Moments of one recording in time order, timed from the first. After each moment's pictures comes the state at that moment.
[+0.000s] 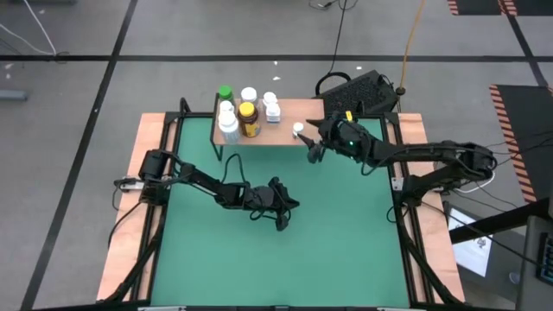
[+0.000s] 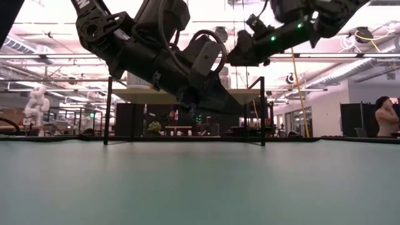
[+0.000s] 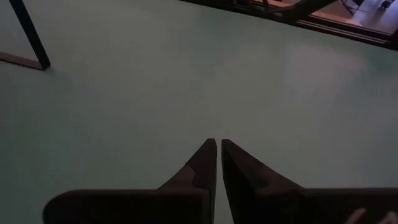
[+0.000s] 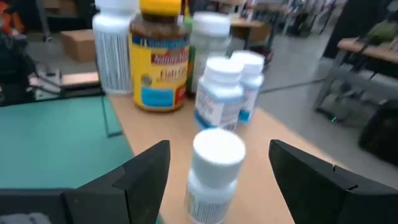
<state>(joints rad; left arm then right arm) -0.13 1.97 0.94 0.60 -0.17 -0.27 -0.32 1.32 0.68 0.45 0.24 -0.06</state>
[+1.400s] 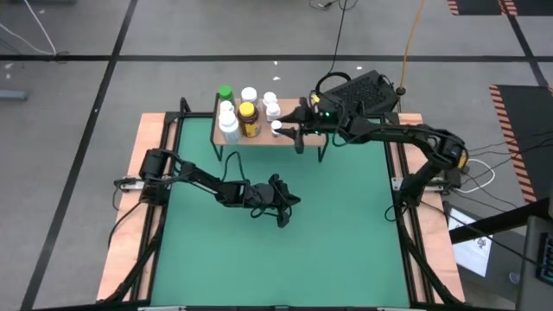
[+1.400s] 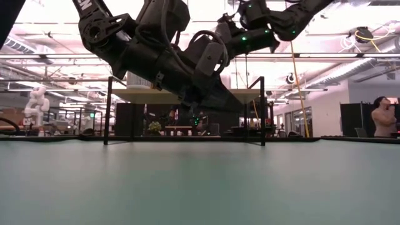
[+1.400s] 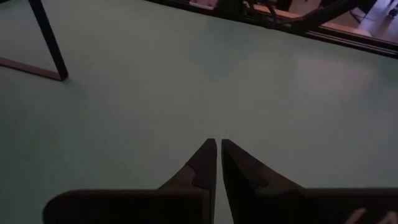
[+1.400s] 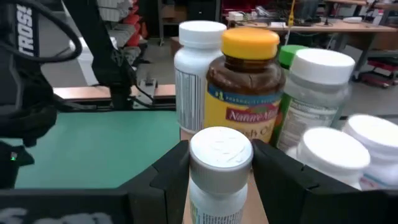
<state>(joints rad) -0.12 1.96 0.94 0.63 -0.19 -0.26 -0.48 1.61 1.04 0.36 -0.36 -0.10</state>
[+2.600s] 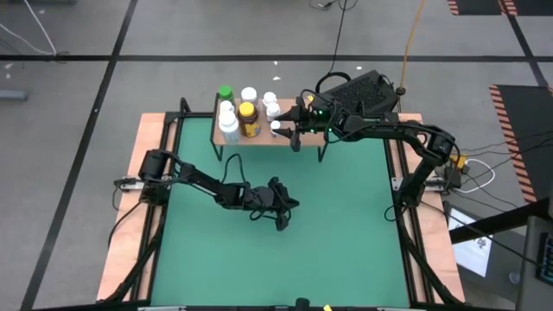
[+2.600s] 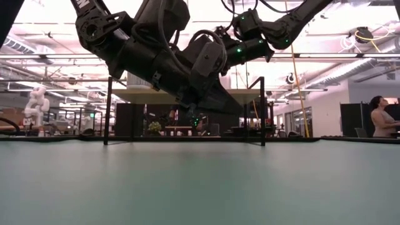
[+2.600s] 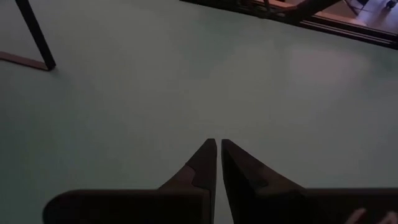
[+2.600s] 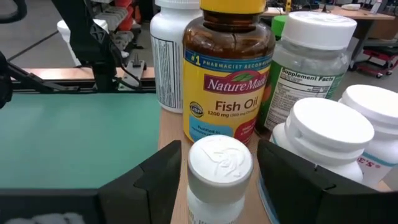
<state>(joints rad) -0.13 1.96 0.94 0.60 -0.19 -0.27 -0.51 1.70 1.08 0.36 -0.37 -0.14</state>
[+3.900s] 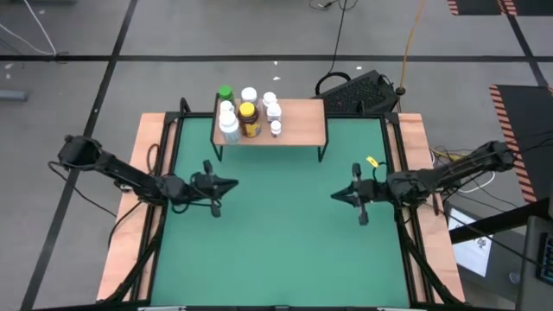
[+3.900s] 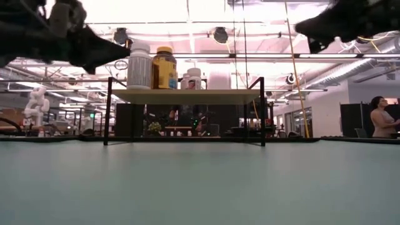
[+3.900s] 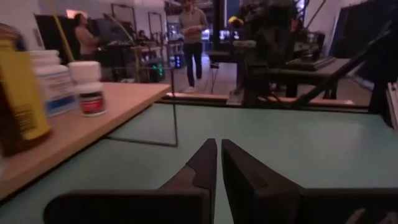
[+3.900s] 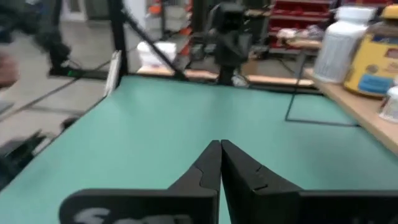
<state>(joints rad) -0.28 1.08 0.12 1.00 -0.49 0.04 0.29 0.70 0.27 0.28 0.23 0.00</state>
